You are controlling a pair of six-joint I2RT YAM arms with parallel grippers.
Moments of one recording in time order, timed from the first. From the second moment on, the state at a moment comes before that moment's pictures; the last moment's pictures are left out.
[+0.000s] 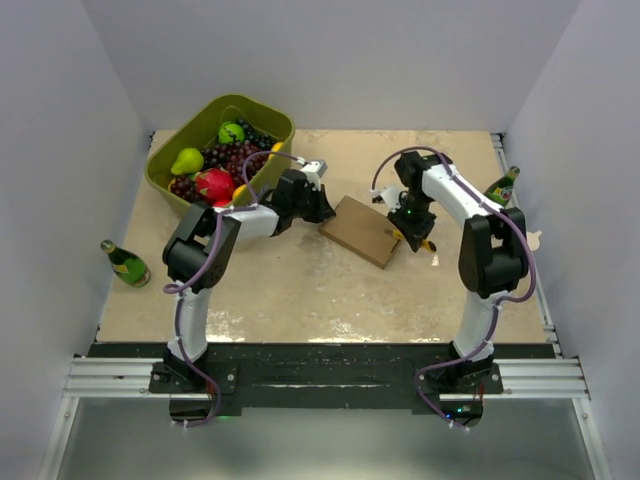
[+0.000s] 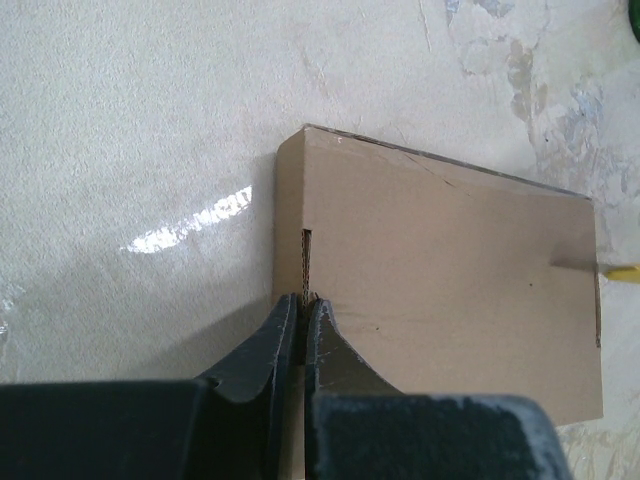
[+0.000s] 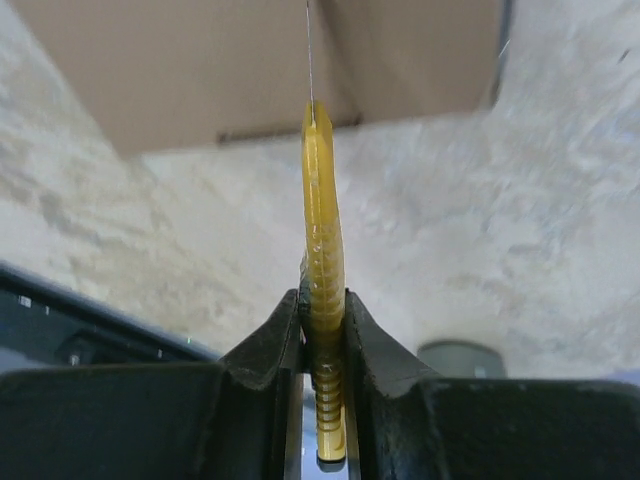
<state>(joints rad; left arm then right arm) -0.50 2.10 1.27 0.26 0.28 -0.38 0.27 1.95 1.58 -1.21 -0.02 -0.52</state>
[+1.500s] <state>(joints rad) -0.54 1.70 1.31 0.02 0.41 0.28 0.28 1.97 1.88 -1.01 -0.26 -0.48</state>
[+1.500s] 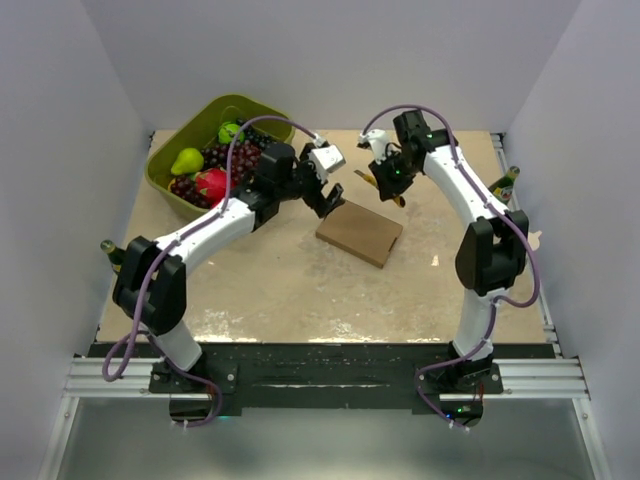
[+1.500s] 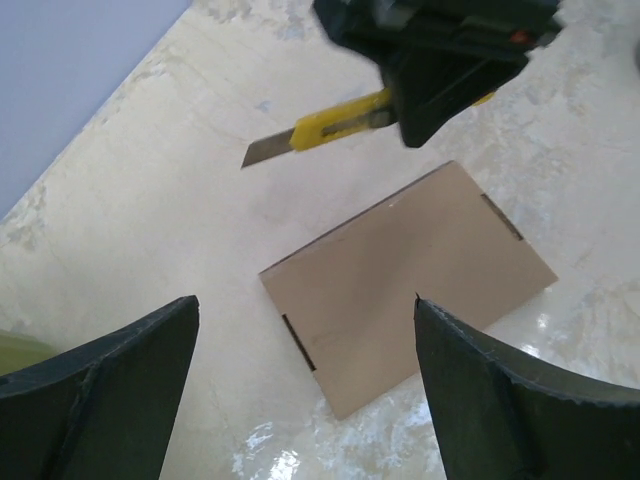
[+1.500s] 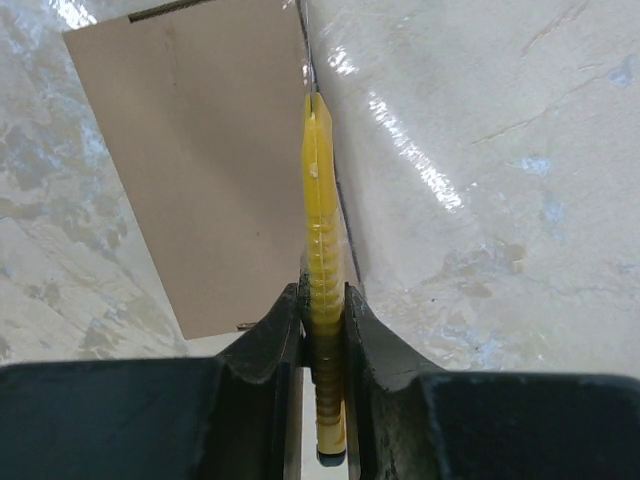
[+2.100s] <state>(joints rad) -0.60 1.62 1.28 -0.11 0.55 0.46 0.35 1.81 1.66 -0.91 -0.26 -0.52</state>
